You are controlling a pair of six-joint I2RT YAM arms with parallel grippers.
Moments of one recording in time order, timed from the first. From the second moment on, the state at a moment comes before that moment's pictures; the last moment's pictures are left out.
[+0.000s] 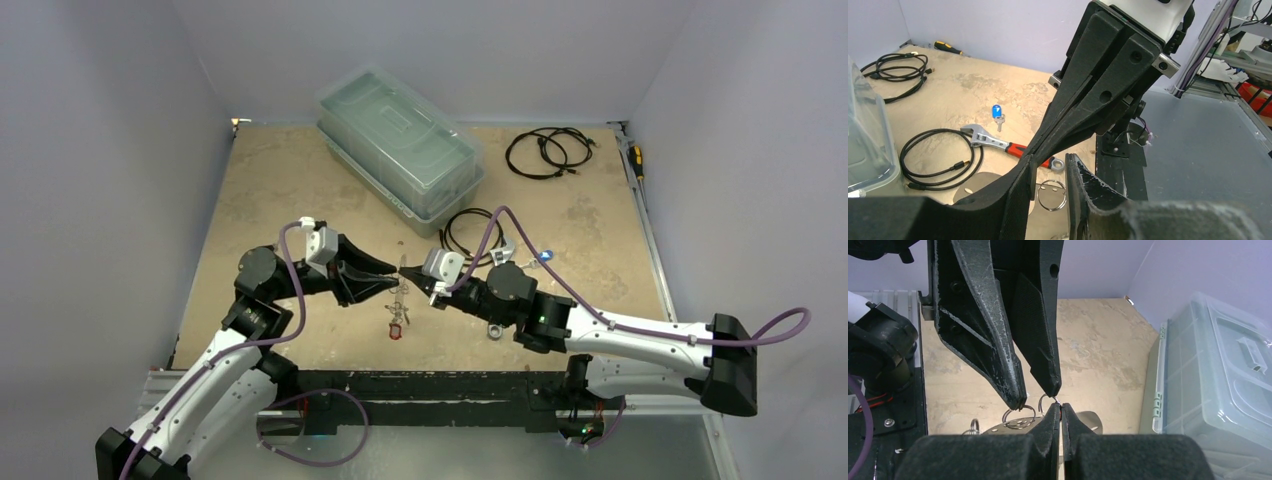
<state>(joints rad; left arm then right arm) -0.47 0.66 0.49 0.37 0.92 -0.32 1.21 1.05 0.72 0.33 0.09 -0.26</state>
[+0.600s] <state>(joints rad) -0.47 0.66 0.49 0.31 0.88 -0.27 1.22 1.02 0.72 0.33 0.11 -0.27</state>
